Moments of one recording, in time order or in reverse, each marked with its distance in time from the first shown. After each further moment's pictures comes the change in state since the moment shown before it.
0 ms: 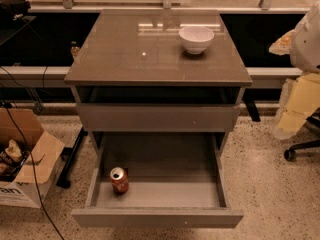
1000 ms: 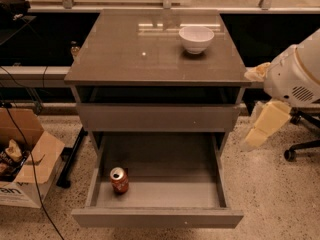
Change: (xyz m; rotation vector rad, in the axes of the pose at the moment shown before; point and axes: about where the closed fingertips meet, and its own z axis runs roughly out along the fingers) arm -0.018 0.004 0.073 -0.073 -0.250 0.069
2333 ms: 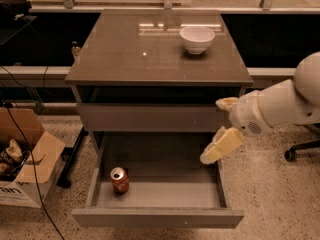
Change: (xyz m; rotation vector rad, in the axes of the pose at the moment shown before) arm -0.001 0.001 0.116 -0.060 -0.253 0.129
